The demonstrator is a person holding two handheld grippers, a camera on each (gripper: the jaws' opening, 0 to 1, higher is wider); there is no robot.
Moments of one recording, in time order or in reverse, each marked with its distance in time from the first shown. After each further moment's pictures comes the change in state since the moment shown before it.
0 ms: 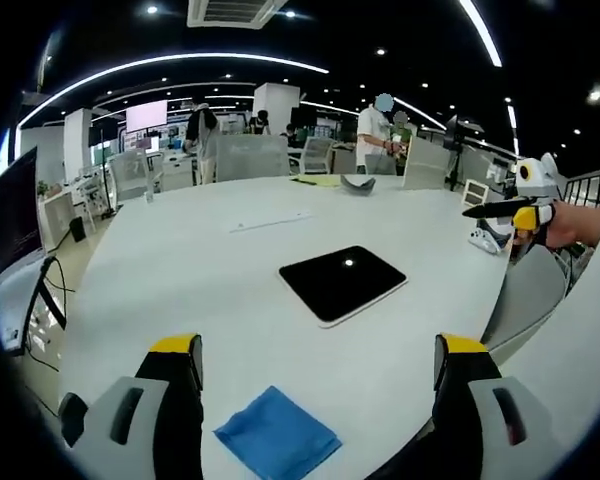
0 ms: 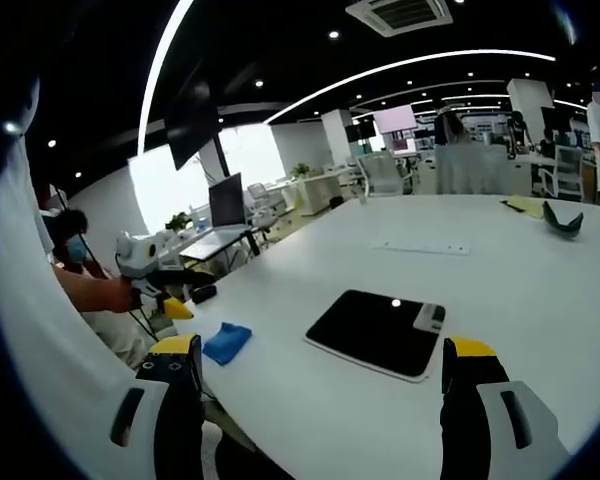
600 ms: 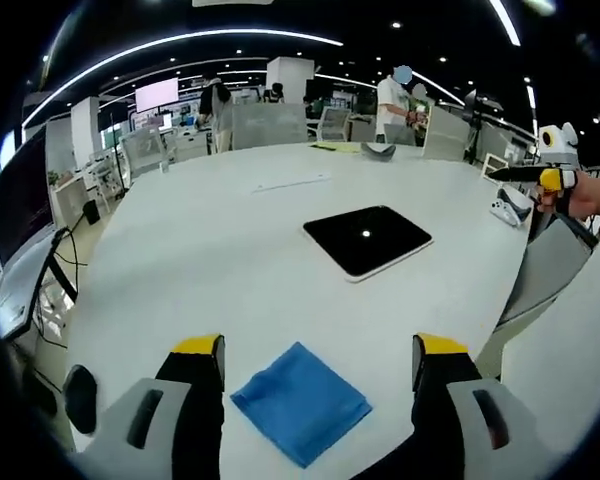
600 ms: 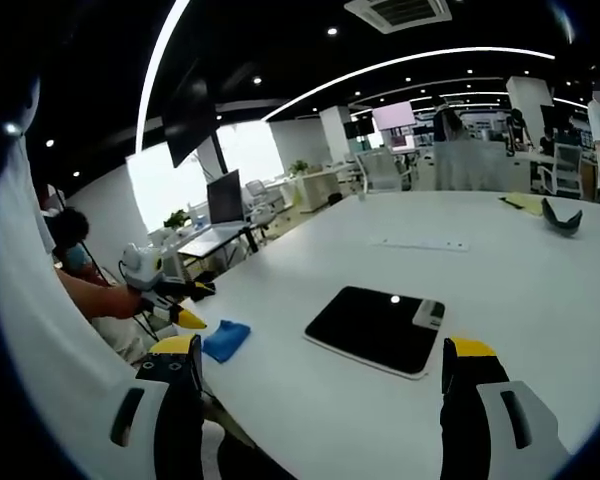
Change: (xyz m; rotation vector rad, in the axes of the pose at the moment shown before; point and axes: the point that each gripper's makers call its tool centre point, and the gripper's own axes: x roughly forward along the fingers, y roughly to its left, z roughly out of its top) left arm 0.003 0.021 -0.046 -0.015 0.133 0.067; right arm 0.001 -0.002 -0.003 0.010 0.014 -0.007
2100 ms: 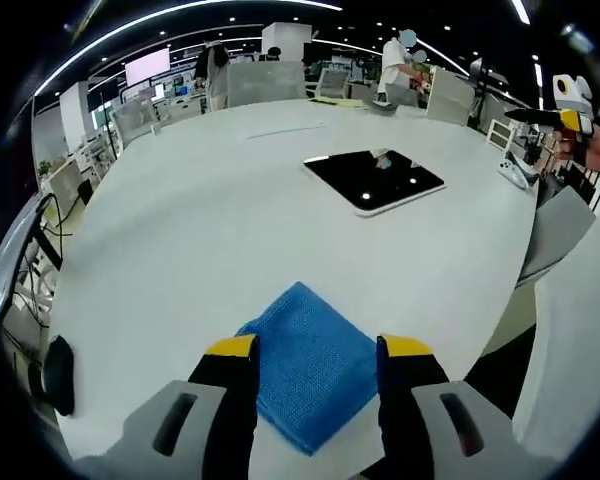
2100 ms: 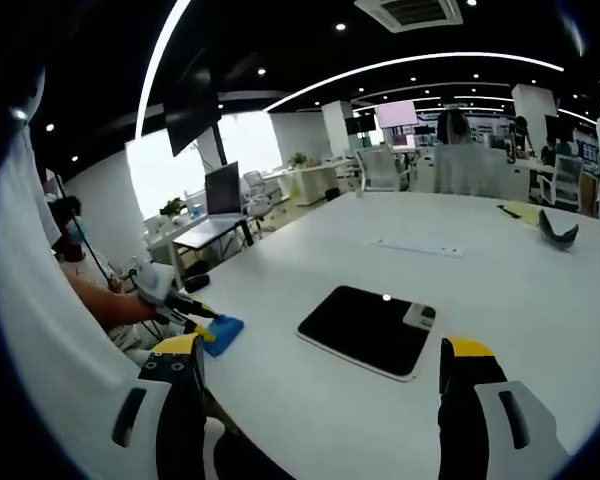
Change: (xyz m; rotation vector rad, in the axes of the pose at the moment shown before) left arm 0.030 0.008 -0.061 0.003 0.158 -0.002; right arm -0.007 0.000 0.008 -0.050 0.030 -0.026
